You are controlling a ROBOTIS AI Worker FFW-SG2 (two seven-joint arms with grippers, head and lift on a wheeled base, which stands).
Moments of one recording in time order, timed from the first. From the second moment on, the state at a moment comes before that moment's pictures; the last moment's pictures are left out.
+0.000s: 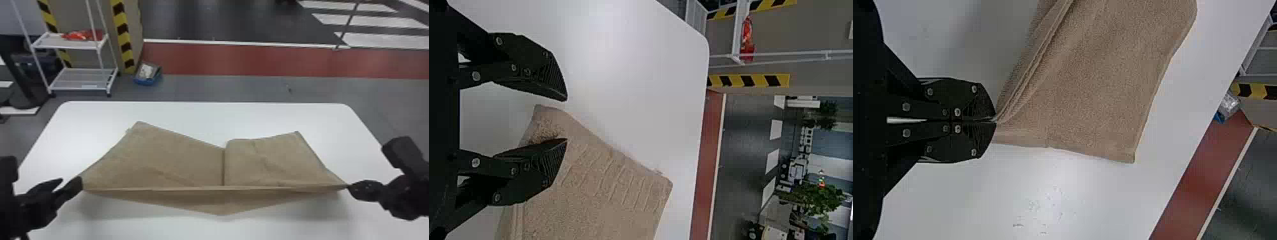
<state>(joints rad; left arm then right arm) 0.26 0.03 0.33 -2.08 0.00 0.85 -0.31 0.22 -0.40 -0.25 -2.08 0.54 0.95 1.04</state>
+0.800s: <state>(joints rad) 0.47 0.17 0.17 -2.12 -0.62 0.44 -0.53 0.22 -0.39 -0.25 -2.07 0.52 0.93 1.05</state>
